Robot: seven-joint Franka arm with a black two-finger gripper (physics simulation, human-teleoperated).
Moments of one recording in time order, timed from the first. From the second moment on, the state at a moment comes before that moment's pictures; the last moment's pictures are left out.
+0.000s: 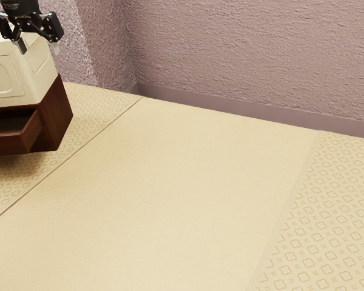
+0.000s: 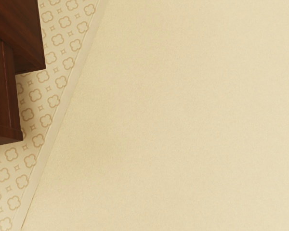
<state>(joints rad) -0.32 0.05 0.58 -1.29 0.04 1.50 -0.05</state>
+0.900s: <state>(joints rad) 0.15 -0.71 0.14 -2.66 0.15 1.87 -0.02</state>
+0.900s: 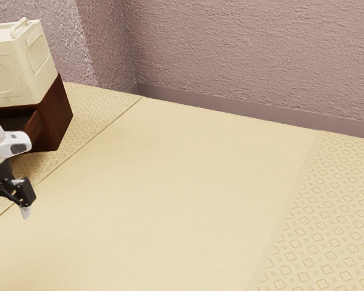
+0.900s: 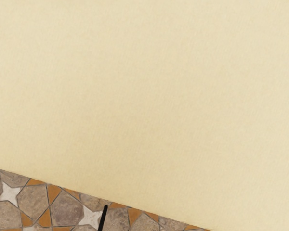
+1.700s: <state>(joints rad) 0.21 -0.31 0.51 -2.40 0.34 2.17 0.10</state>
